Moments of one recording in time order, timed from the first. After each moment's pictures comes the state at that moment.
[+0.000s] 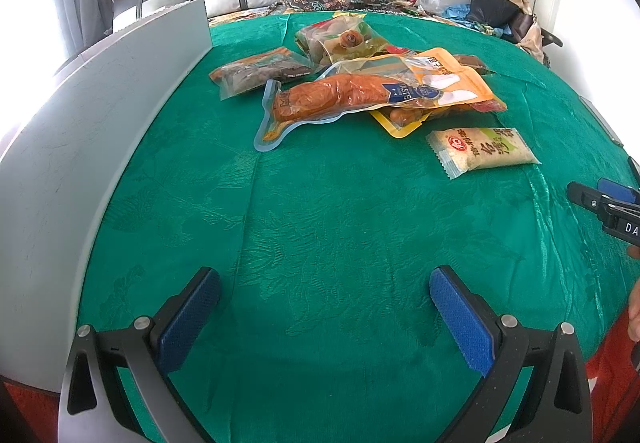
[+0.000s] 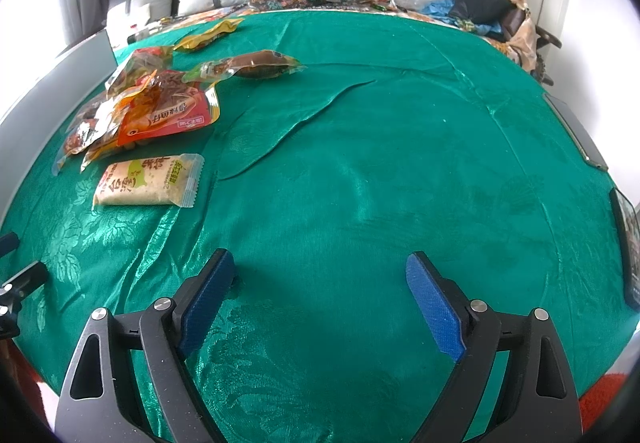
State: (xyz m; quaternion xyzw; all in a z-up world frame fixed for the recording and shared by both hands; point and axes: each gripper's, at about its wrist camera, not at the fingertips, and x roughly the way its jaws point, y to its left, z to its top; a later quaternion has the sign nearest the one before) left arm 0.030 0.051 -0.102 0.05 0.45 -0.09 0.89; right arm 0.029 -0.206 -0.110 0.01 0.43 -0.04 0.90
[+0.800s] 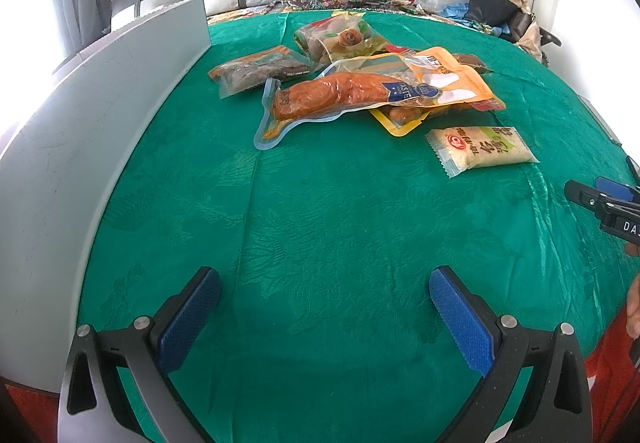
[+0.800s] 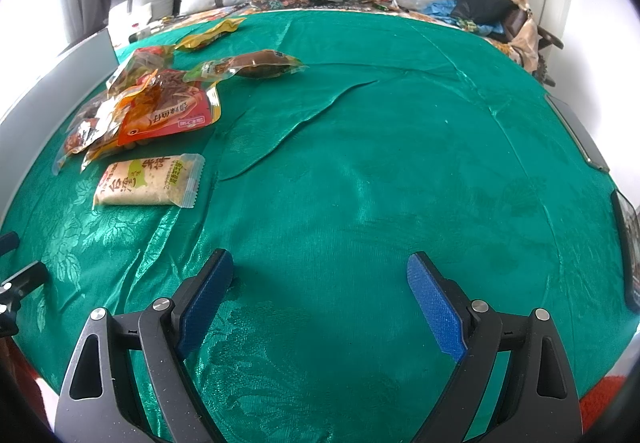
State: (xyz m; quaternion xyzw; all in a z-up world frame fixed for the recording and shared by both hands) left arm 0.029 0.054 -0.102 0.05 0.45 -0.10 0.89; right arm 0.029 -0.206 -0.110 0.01 0.43 -0.04 0.90
